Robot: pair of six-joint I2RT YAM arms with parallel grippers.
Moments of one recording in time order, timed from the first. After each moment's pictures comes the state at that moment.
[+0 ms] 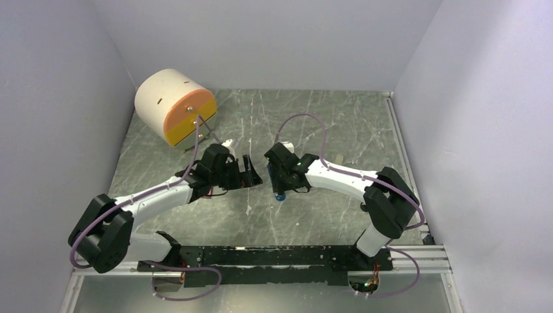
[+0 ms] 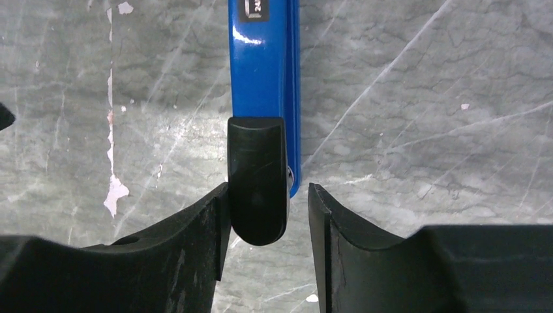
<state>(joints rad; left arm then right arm) -0.63 1.28 0.63 -0.05 0.18 -0.73 0.86 1.63 1.05 -0.52 0.20 0.58</state>
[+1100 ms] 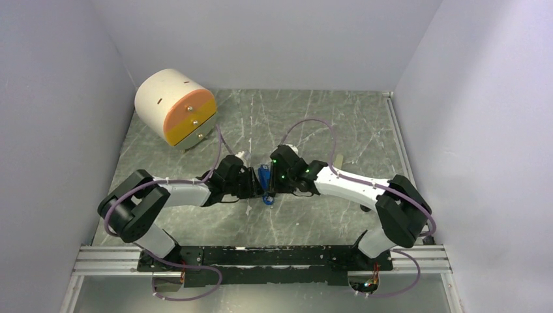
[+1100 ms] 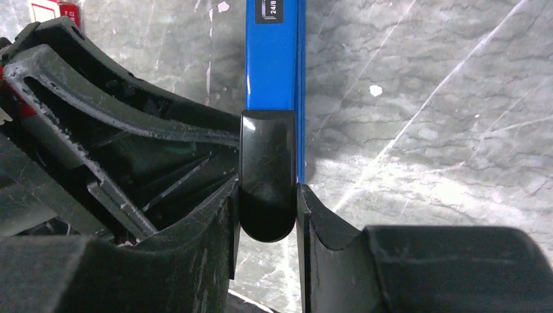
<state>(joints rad) -0.72 1.55 0.56 0.27 0.20 -0.84 0.86 1.53 0.94 -0.36 0.05 0.76</state>
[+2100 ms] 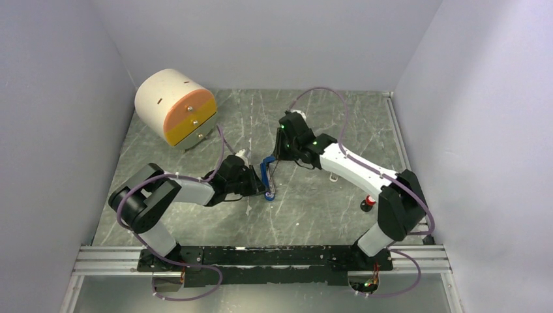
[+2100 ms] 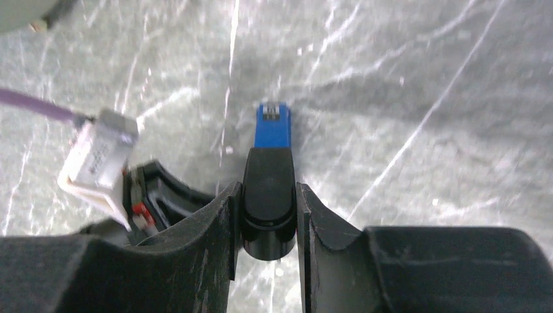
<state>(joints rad) -0.72 1.65 0.55 0.44 0.18 -0.87 0.71 1.56 1.18 -0.44 0.13 0.61</state>
